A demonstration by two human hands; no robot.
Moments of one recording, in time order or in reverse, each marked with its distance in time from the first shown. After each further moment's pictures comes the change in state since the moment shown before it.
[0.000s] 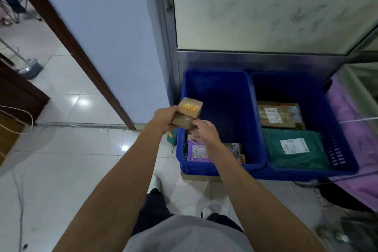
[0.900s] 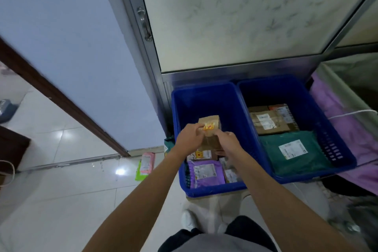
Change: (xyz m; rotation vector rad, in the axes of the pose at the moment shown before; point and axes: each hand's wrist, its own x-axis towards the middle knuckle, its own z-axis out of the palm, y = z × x) left_hand 0.047 0.015 0.064 0.976 -0.303 0.699; right_hand 0.056 -0.041 -0.053 0.014 0.273 0.062
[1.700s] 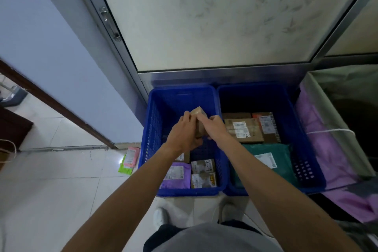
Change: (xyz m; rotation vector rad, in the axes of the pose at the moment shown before) left_hand 0.063 0.143 0.111 0.490 0.178 0.133; right_hand 0.089 -0.068 -0.154 -0.313 -0.162 -0.148
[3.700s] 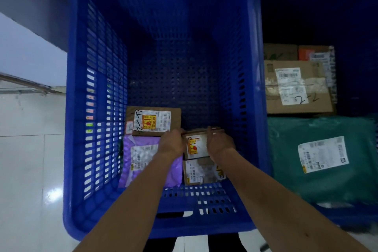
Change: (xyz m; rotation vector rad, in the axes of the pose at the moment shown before) left_hand 0.033 -0.170 0.394 -0.324 -0.677 -0.537; right_hand 0.249 0.284 0.115 -1.516 -0.468 0.198
